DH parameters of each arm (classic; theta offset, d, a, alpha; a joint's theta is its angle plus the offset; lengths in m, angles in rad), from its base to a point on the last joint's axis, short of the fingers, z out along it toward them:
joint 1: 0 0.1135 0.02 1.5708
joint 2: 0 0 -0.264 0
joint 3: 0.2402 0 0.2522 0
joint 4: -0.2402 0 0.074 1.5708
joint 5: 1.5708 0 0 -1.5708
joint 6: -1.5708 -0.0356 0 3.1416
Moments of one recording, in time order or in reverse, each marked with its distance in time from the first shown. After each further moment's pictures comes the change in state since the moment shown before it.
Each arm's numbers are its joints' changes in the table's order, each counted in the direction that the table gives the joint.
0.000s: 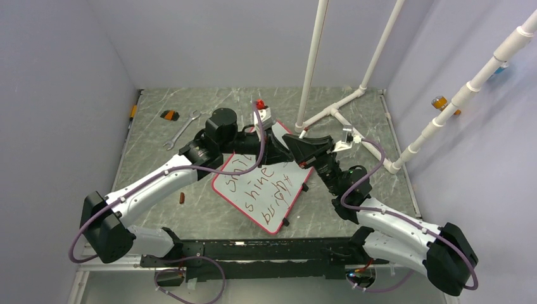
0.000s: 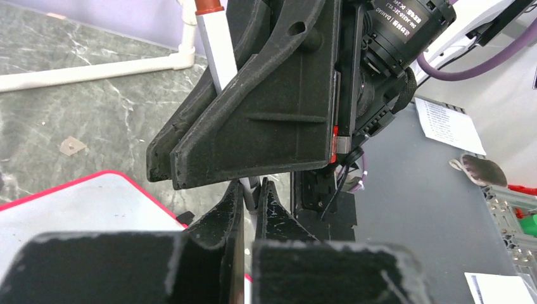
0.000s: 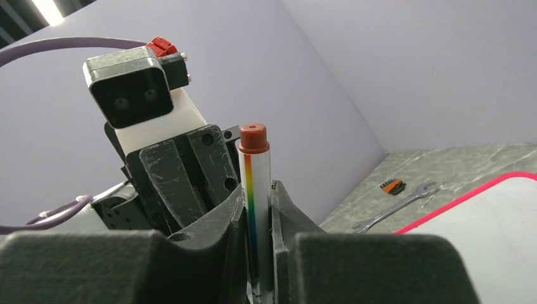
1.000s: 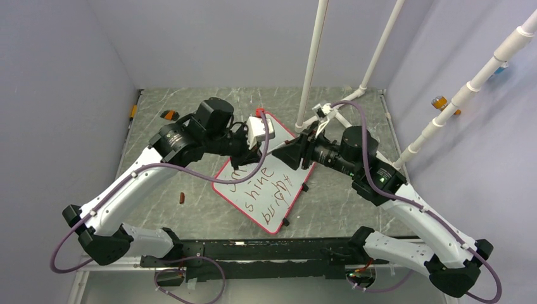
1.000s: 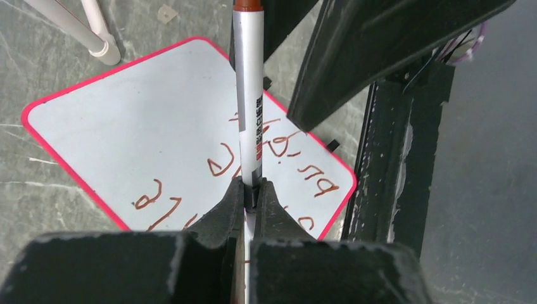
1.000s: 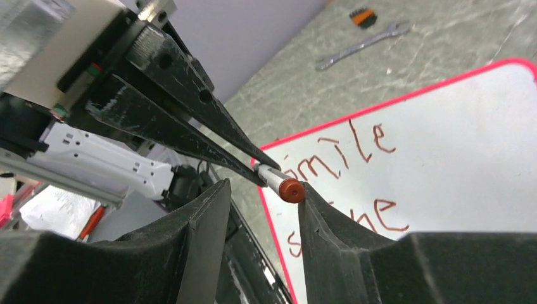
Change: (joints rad) left arm -0.029 0.031 0.414 -0.948 -0.331 -0.496; right arm 0.006 0.038 0.641 -1.293 -0.261 0.291
